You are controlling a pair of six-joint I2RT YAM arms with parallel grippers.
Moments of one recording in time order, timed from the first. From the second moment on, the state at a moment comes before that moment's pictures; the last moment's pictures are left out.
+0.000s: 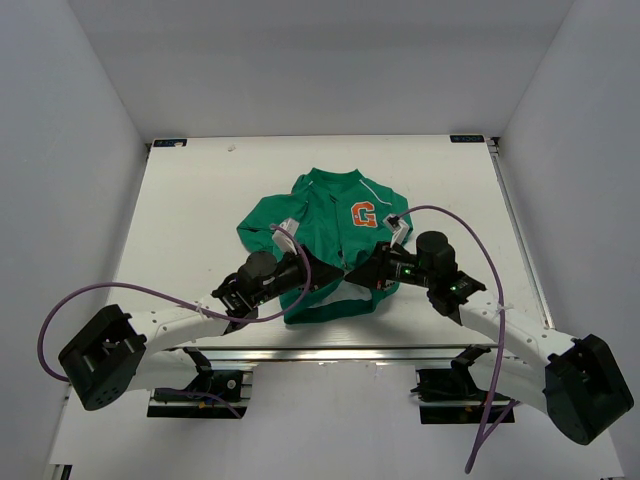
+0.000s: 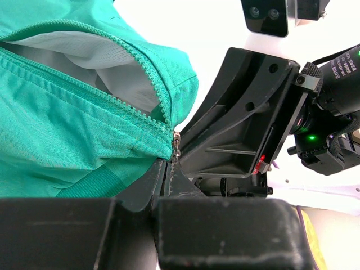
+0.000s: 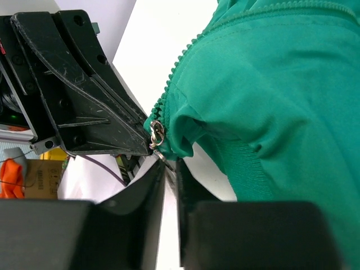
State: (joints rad) left arm -0.86 1.20 0.46 0.60 0.15 -0.96; right arm 0.60 1.04 0.48 0.24 -0.60 0.70
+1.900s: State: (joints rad) left arm -0.86 1.23 0.51 0.41 0.24 -0.80; right arm 0.61 1.15 0.67 -0.11 -0.60 0.39
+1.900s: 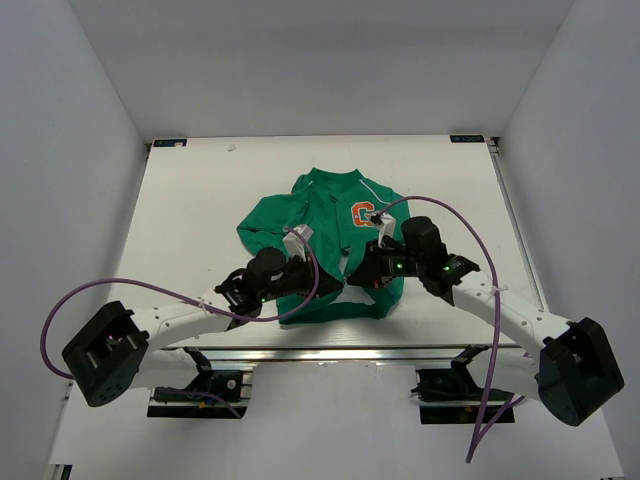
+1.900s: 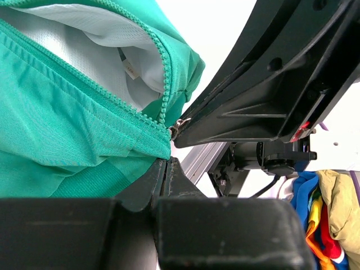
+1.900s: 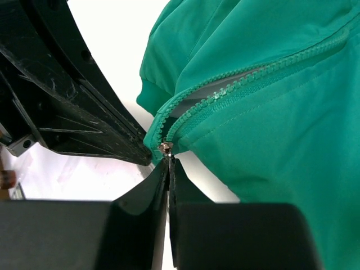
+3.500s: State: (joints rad) left arm -0.86 1.21 0.73 -0.22 0.07 -0.60; right arm 0.66 1.25 0.99 -0.53 -0.31 0.29
